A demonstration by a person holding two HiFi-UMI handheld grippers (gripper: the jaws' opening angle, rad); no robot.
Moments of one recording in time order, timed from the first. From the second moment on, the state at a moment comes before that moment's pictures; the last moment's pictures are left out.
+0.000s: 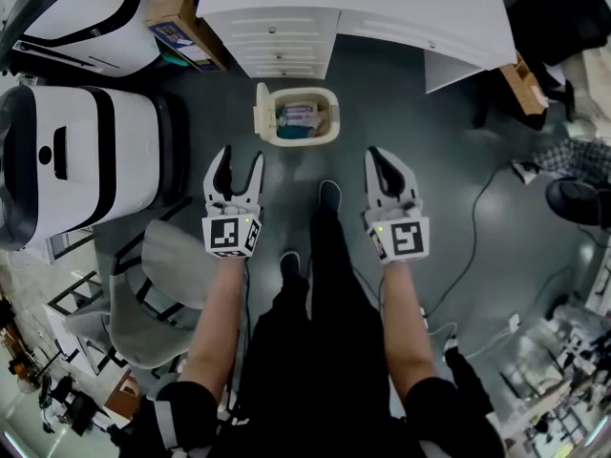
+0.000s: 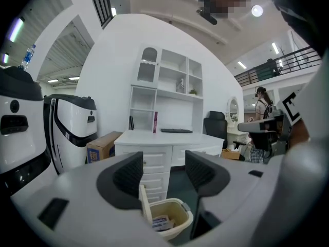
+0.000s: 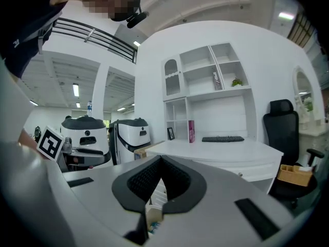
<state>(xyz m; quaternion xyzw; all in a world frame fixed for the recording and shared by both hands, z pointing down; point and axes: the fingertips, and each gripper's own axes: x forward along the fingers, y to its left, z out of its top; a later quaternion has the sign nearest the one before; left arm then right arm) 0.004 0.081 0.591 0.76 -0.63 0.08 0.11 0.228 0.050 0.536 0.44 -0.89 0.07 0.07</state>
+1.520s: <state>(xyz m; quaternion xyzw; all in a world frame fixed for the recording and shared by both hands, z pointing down) -0.014 -0.002 0.863 0.73 -0.63 0.18 0.19 0.198 -0.012 0.721 0.40 -0.90 0.14 0.08</state>
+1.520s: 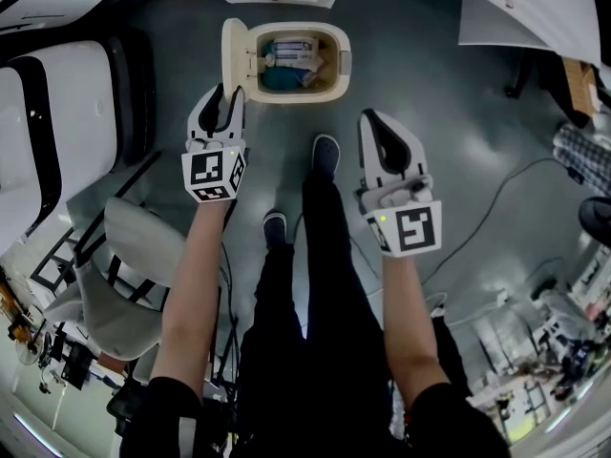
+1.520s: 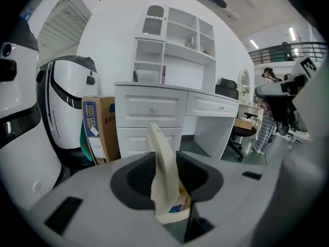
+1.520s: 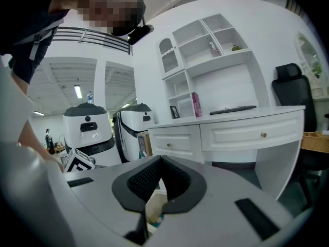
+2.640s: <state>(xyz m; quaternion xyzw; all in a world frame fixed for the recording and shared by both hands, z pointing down) 0.111 -0.030 0.900 0.81 -0.52 0.21 0.17 0.221 -0.017 0.762 0.42 -0.89 0.16 0.08</state>
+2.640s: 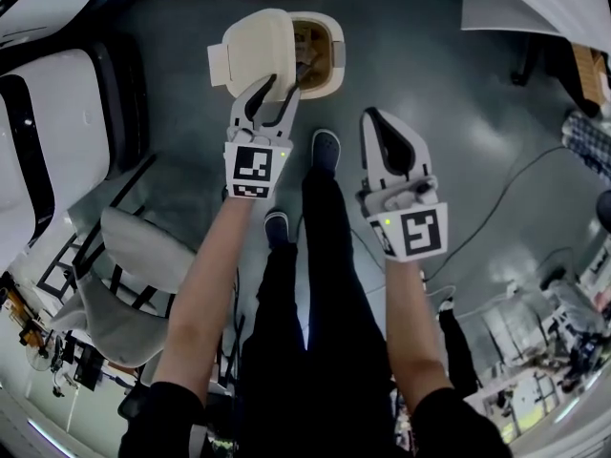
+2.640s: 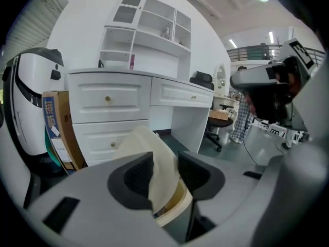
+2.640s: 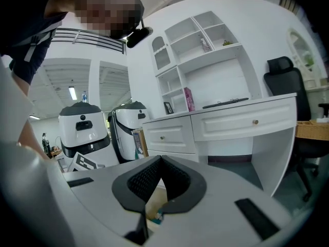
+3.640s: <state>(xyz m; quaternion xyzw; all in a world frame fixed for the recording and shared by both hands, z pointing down) 0.172 -0.045 0.987 0.83 -0.45 0.23 0.22 0.227 -0.024 0.814 0.41 -0.89 0.18 0.10</state>
